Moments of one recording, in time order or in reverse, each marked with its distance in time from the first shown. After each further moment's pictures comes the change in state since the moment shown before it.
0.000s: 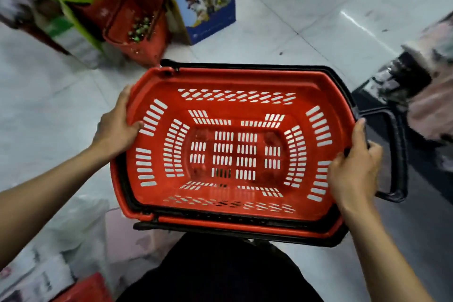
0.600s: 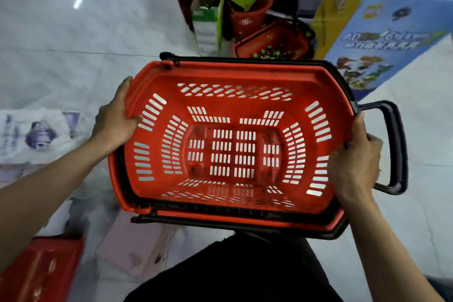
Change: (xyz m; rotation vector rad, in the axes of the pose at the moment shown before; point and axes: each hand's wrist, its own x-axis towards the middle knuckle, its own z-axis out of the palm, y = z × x) left_hand 0.159 -0.242 -0.143 -0.247 0.325 -0.615; right_hand 0.096 -0.466 0.222 -0.090 -0.273 -0.613
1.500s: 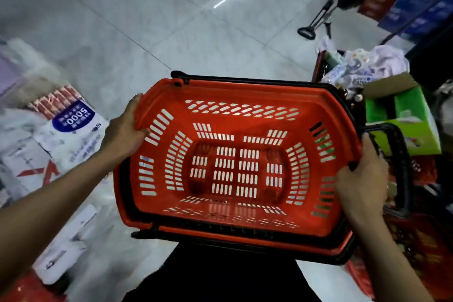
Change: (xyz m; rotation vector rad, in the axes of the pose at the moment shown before) left_hand 0.507 -0.232 -0.221 -0.158 0.275 -0.525; right_hand 0.281 -0.670 0.356 0.022 -0.327 -0.541
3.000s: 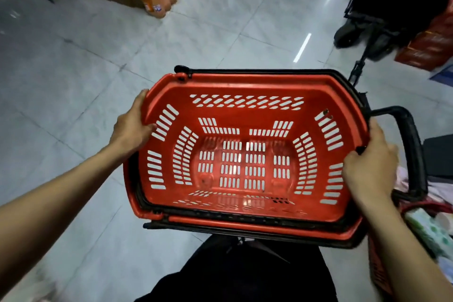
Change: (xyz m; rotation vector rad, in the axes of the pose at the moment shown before) left_hand 1.172 0.336 -0.082 0.114 -0.081 0.120; right_hand 0.919 -0.618 0.353 0.038 0.060 0.178
